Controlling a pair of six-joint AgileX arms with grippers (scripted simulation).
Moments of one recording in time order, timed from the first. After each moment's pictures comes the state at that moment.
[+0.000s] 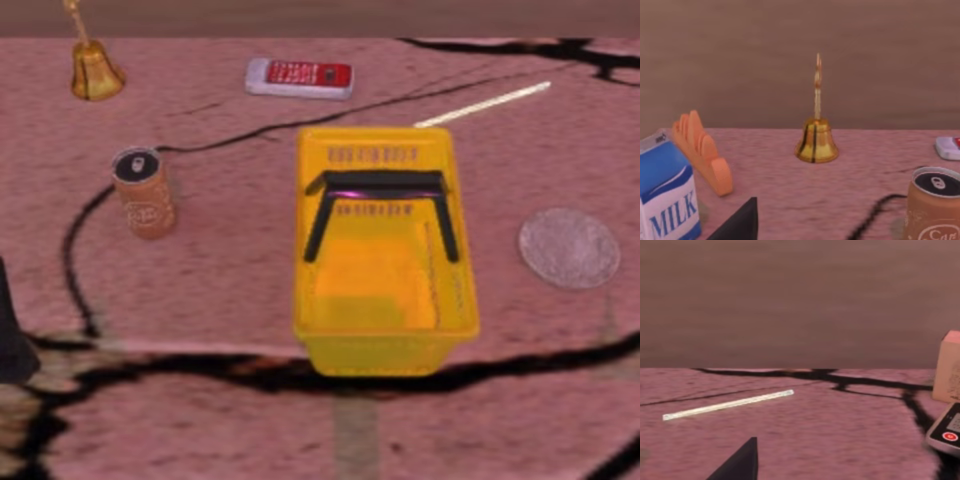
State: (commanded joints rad) left arm 0.00 0.00 0.00 0.00 0.00 0.00; right arm 0.00 0.00 0.00 0.00 0.00 0.00
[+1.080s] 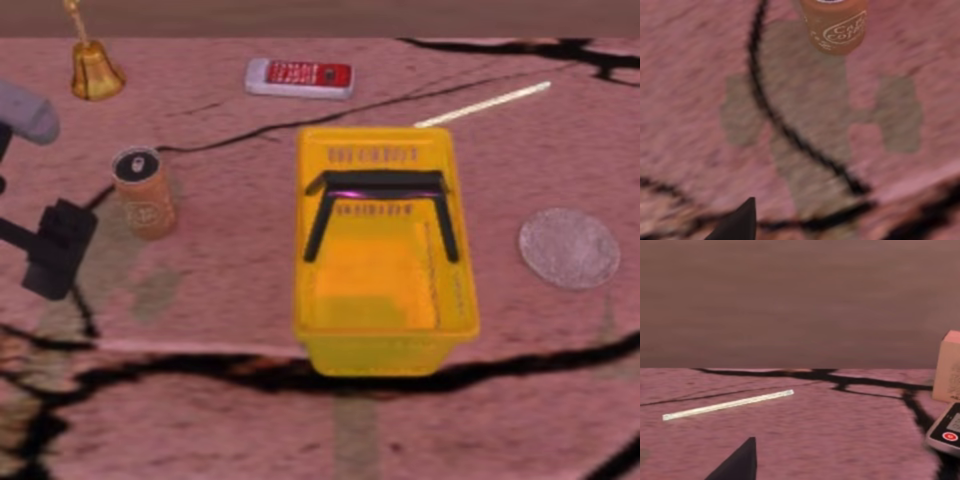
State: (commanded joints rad) left arm -0.16 1.12 0.96 -0.80 0.05 0.31; right arm 0.00 0.00 0.00 0.00 0.00 0.00
